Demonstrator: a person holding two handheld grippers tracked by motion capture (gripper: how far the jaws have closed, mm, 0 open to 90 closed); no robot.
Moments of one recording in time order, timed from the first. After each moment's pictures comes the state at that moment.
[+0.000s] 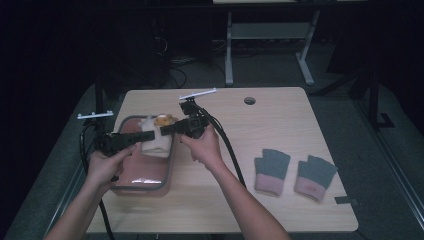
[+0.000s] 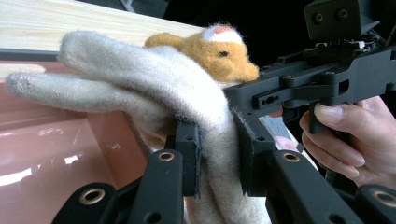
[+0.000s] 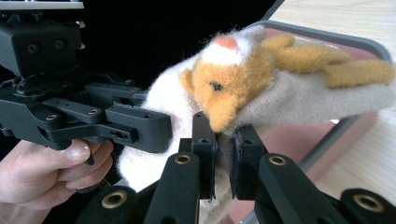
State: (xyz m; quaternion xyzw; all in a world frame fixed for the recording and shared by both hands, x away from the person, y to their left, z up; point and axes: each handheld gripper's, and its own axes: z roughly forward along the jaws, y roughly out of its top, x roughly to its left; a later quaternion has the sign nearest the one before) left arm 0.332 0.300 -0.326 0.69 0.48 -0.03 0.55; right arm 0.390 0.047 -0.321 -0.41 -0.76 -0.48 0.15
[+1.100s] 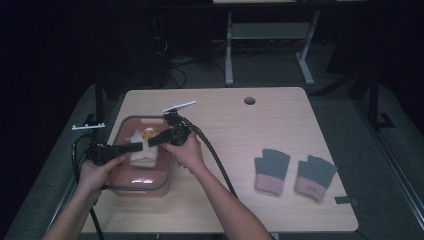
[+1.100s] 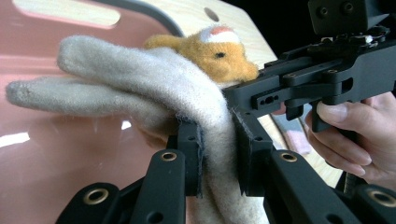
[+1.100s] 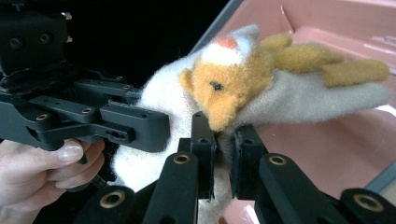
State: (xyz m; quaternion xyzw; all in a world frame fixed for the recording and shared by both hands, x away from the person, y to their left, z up) left arm 0.333 0.339 -0.369 0.68 0.53 -0.04 0.50; right arm 0.406 0.097 -0.374 -0.41 -0.77 -0.45 0.19
